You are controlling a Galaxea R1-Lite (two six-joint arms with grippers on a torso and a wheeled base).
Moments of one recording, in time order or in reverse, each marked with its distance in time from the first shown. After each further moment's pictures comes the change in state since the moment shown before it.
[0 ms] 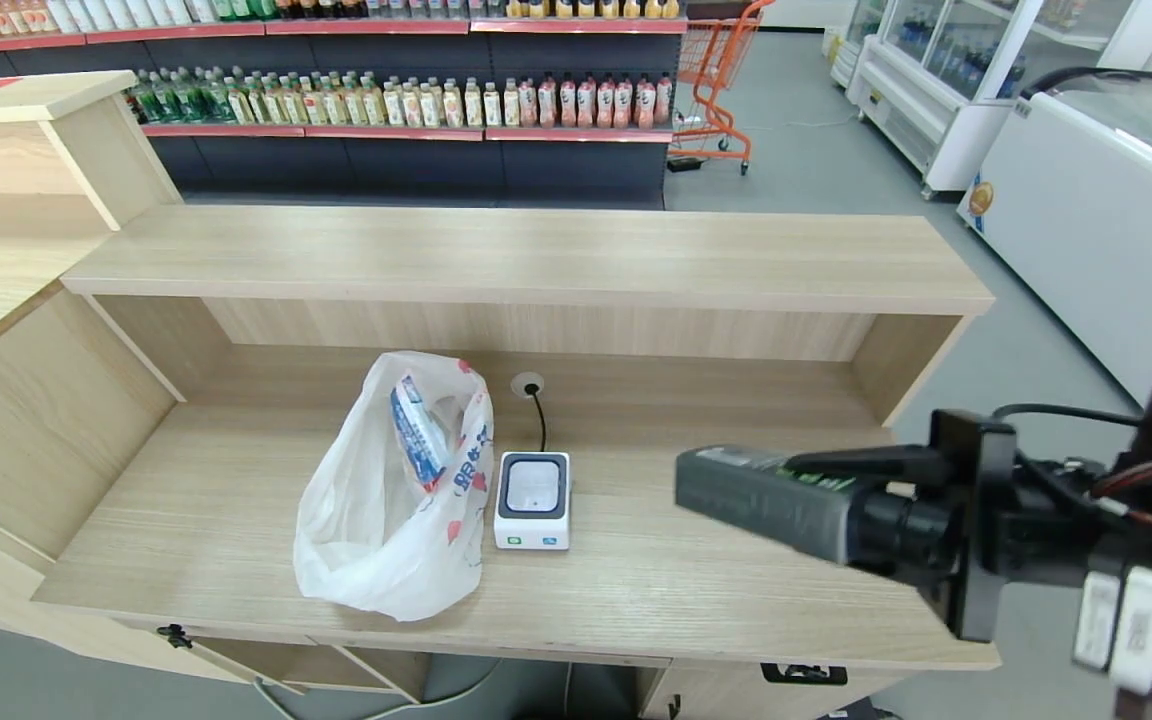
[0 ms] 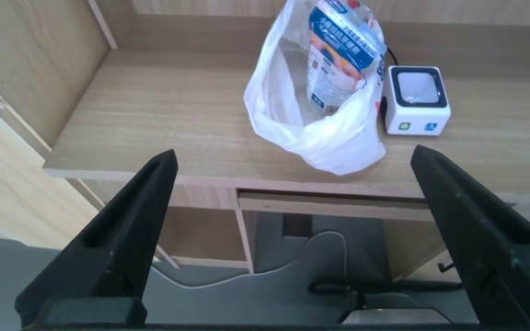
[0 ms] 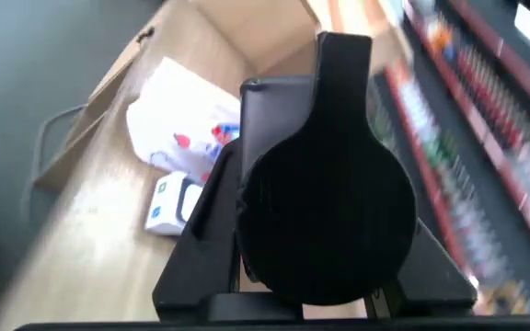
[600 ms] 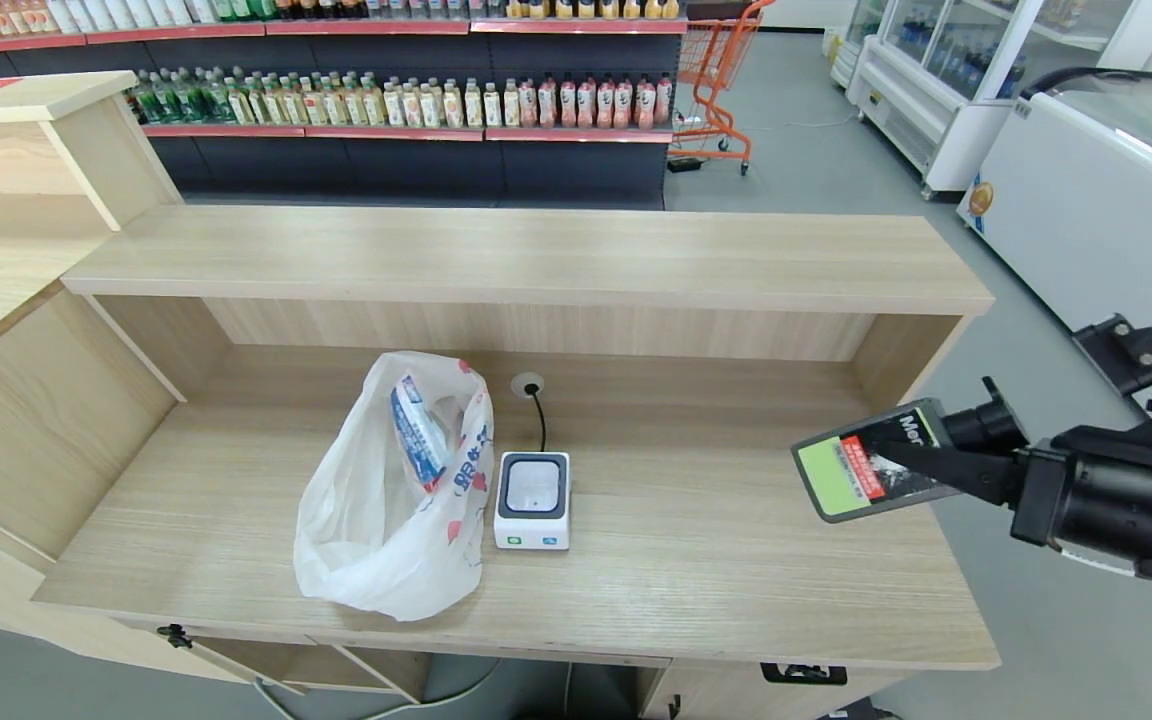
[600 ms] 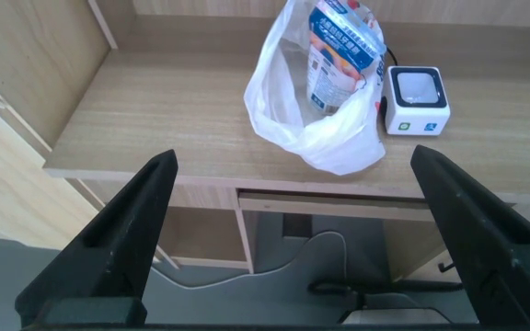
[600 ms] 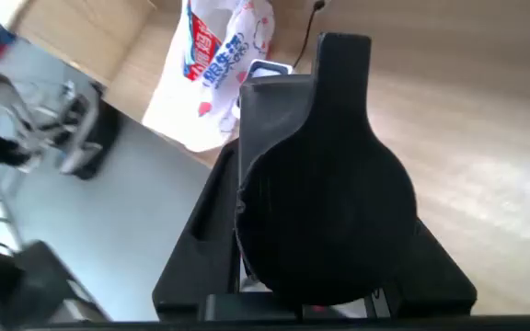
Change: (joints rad) left arm 0.000 0.000 0.000 0.000 0.000 0.000; right arm -0.218 -0.065 0.007 0.188 -0.349 1.461
